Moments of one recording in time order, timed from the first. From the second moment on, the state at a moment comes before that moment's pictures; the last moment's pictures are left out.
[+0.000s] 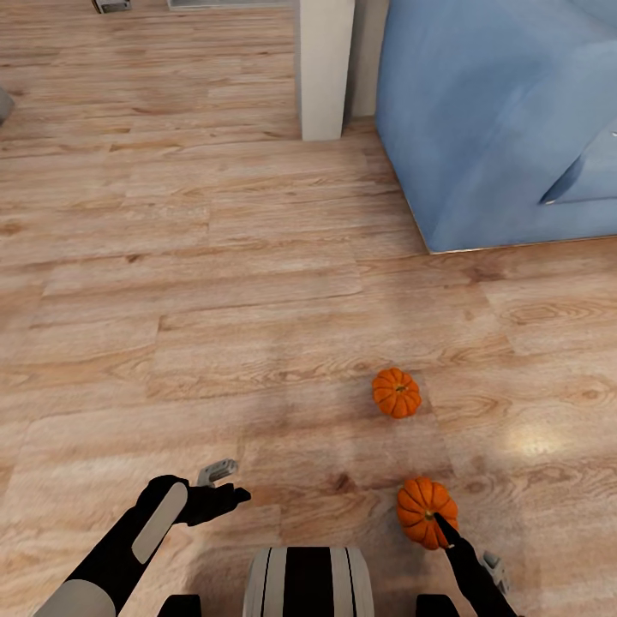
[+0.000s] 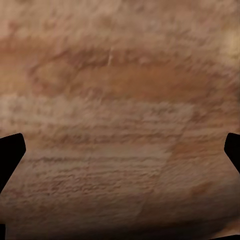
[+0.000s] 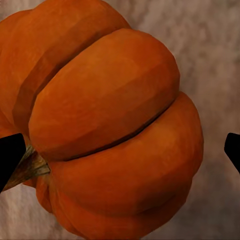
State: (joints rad) left arm -0.49 0.12 -0.23 -0.92 0.76 0.81 0.14; right arm -0.48 -0.18 0.46 -0.01 -1.72 0.00 0.90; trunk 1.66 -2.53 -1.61
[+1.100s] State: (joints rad) left arm -0.49 0.12 -0.23 -0.92 0.76 0.81 0.14; right arm -0.48 -0.18 0.47 -0.01 -1.71 0.00 0.90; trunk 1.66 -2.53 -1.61
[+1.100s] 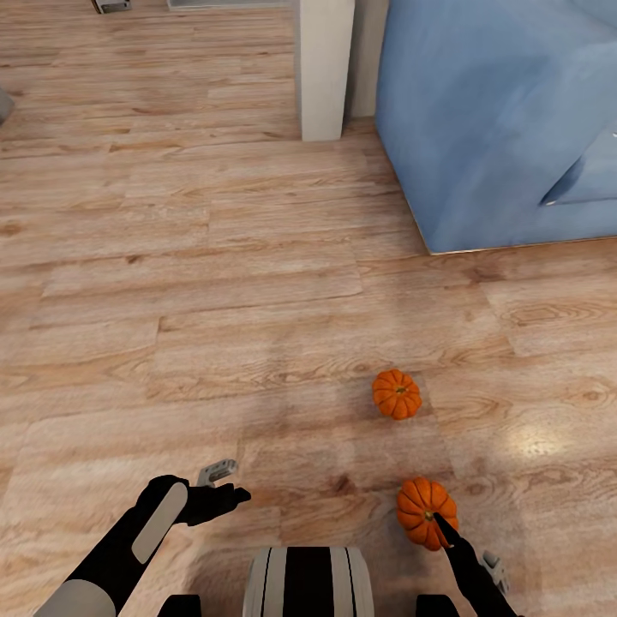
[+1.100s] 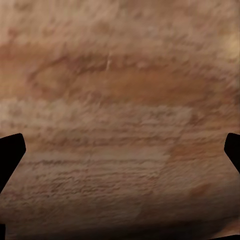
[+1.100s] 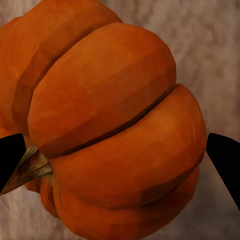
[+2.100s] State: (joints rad) left arm -0.49 0.12 -0.23 -0.92 0.76 0.81 0.14; right arm -0.48 -0.18 0.53 -0.01 -1.70 0.03 0.84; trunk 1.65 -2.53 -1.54
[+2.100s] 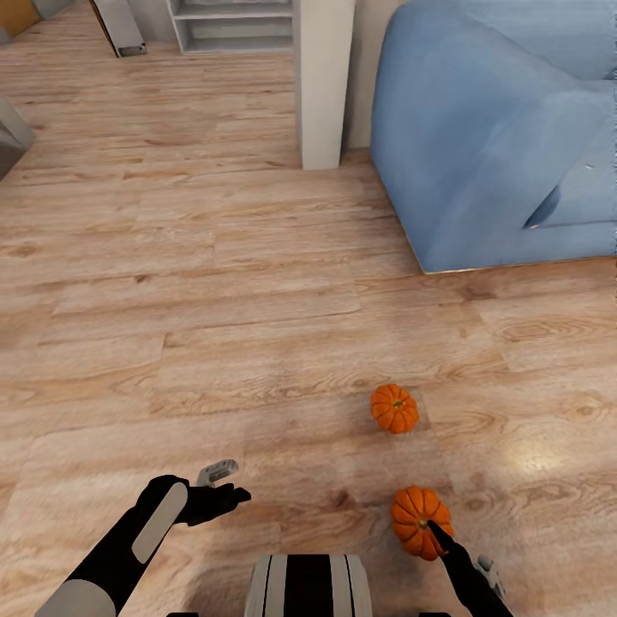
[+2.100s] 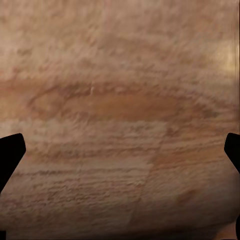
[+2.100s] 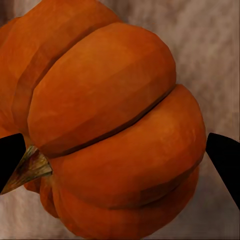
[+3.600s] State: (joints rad) left arm -0.49 0.13 -0.23 -0.92 0.76 0.81 0.14; right arm -0.48 -0.19 0.53 -0.03 -1.70 0.19 0.85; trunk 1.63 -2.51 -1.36
